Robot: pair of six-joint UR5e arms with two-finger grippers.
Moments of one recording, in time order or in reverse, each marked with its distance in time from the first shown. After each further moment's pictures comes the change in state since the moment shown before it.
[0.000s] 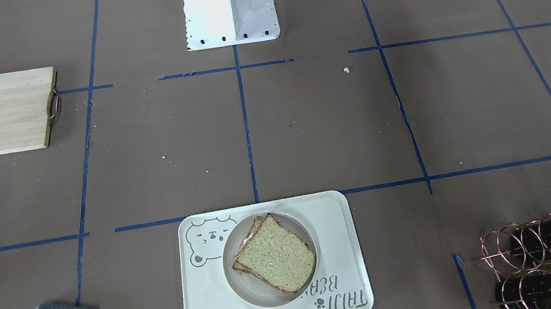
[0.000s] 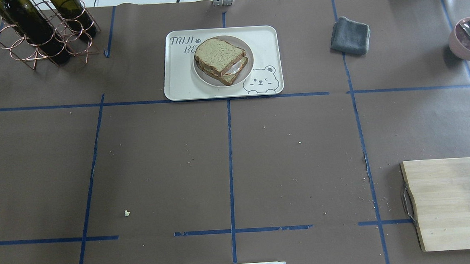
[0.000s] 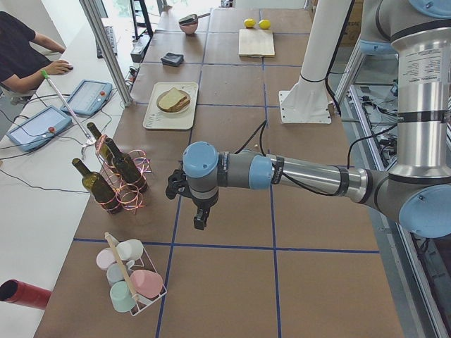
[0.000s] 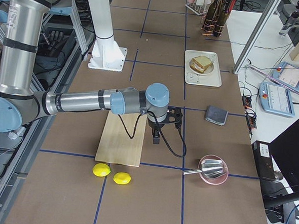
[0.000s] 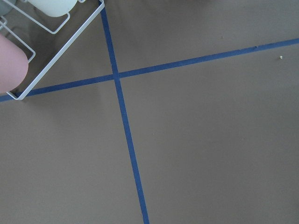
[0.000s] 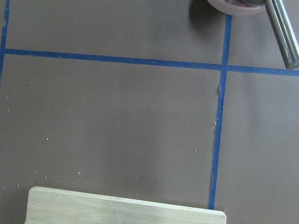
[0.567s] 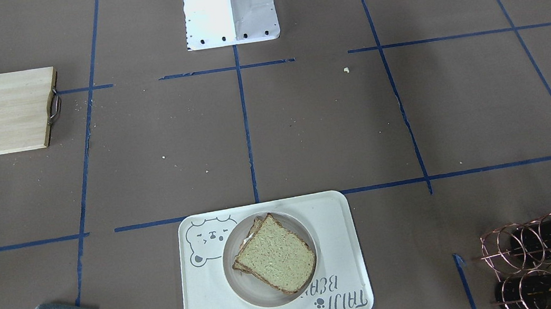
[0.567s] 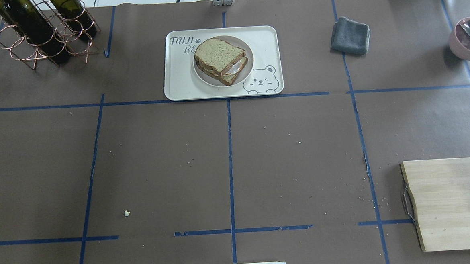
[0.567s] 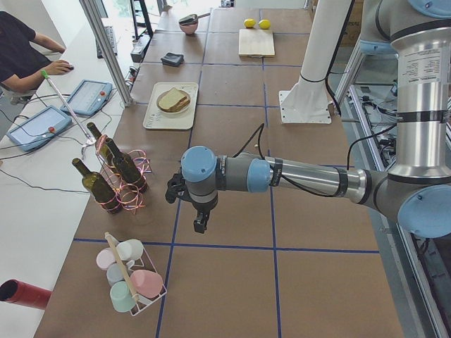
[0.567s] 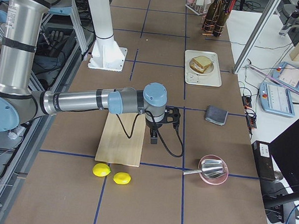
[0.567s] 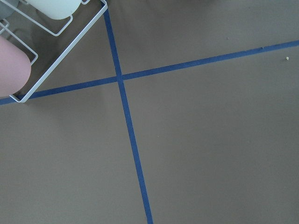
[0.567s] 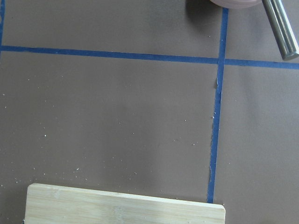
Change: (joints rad) left arm 0.006 0.004 0.020 0.001 0.002 -0.002; right arm -0.003 -0.012 0.011 -0.003 -0.006 0.012
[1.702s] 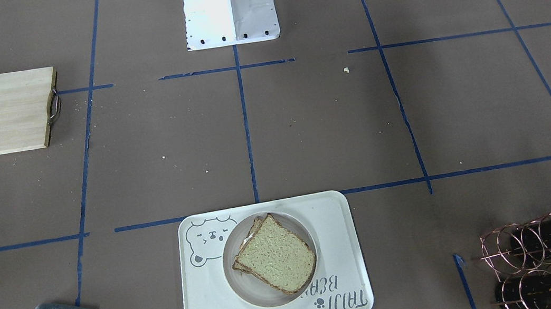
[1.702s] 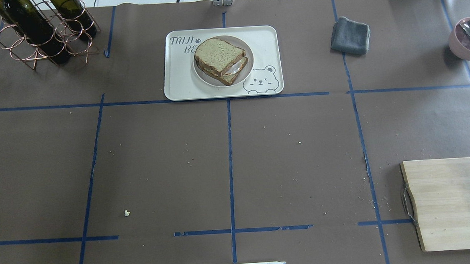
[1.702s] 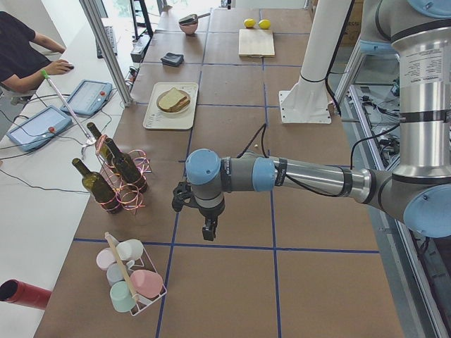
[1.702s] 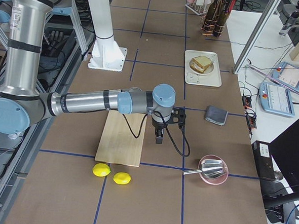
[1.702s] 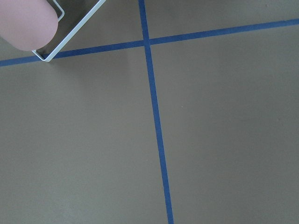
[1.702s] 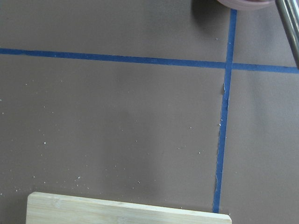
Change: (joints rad) left arm 0.000 0.011 -0.026 0.078 0.067 -0.005; right arm -0.030 0.068 -0.053 -0.037 -0.002 0.005
